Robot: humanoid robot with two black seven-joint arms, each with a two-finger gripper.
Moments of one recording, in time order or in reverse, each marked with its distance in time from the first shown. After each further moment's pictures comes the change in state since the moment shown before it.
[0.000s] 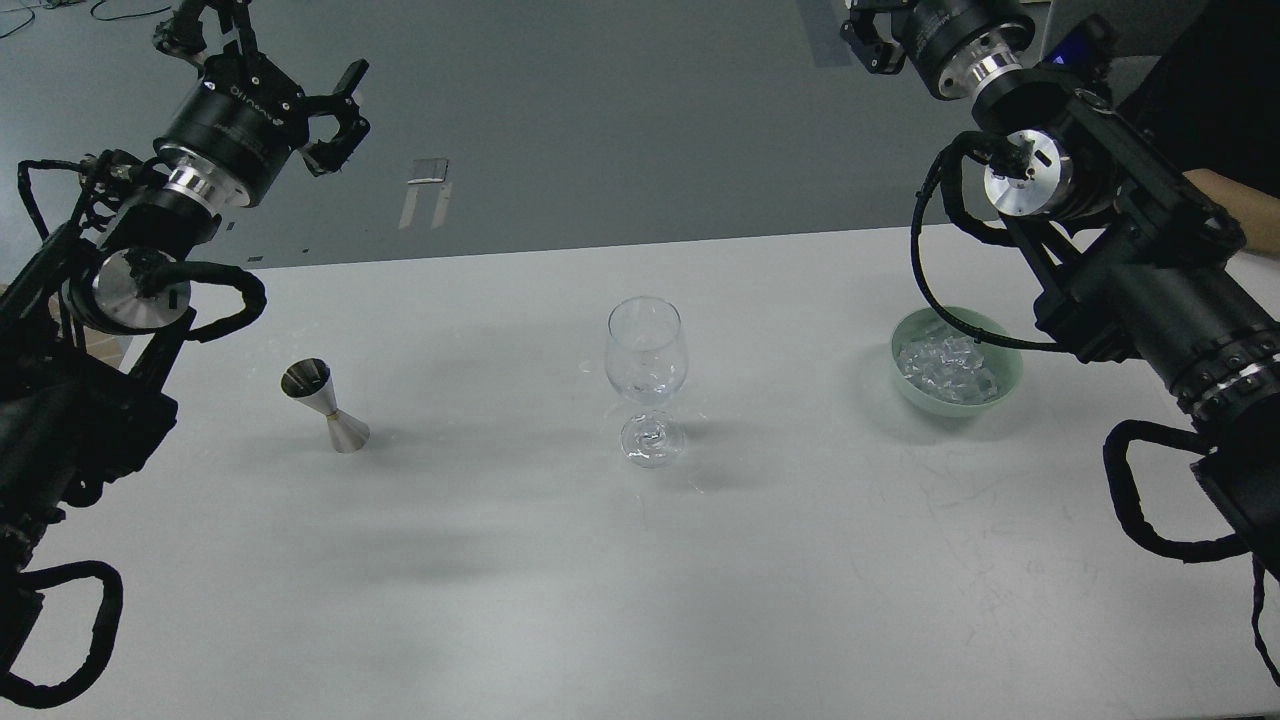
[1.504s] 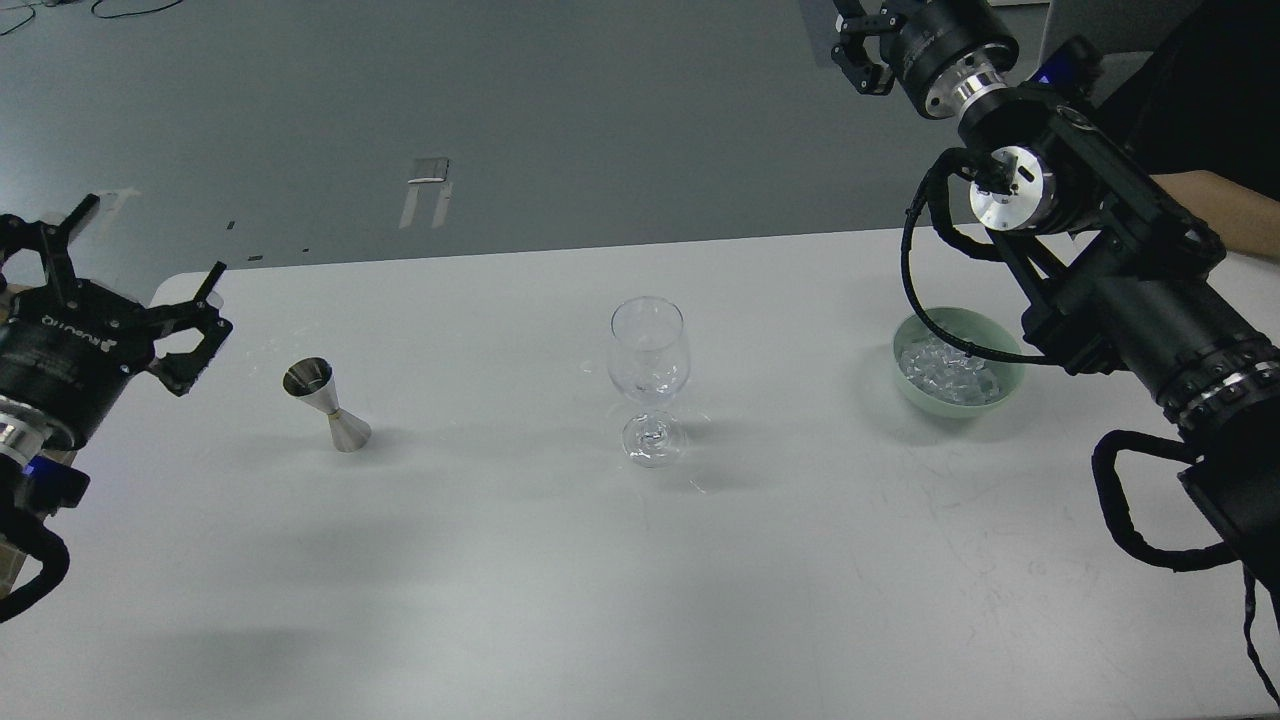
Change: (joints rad) left arm 1.021 0.293 -0.488 -0.906 -0.478 0.345 0.064; right arm -0.015 0.020 -0.007 -0.015 -0.003 -0.020 -0.005
